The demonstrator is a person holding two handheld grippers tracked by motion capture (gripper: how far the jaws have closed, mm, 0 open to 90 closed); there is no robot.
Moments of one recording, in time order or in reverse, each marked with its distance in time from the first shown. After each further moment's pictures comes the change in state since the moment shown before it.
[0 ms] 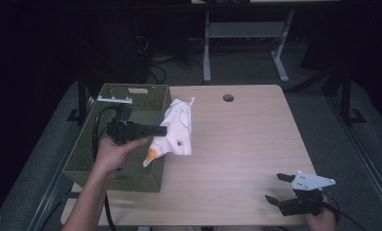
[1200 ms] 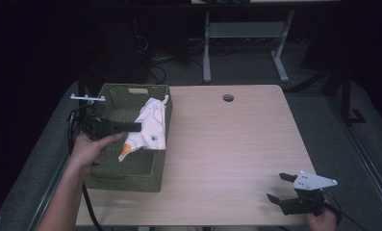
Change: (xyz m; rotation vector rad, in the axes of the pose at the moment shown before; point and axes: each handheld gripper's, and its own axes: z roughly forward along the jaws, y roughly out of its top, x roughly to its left) left arm 0.058 -0.006 -0.047 -0.009 0.030 -0.041; right arm -0.004 -0.006 -0.001 0.003 -0.037 0.022
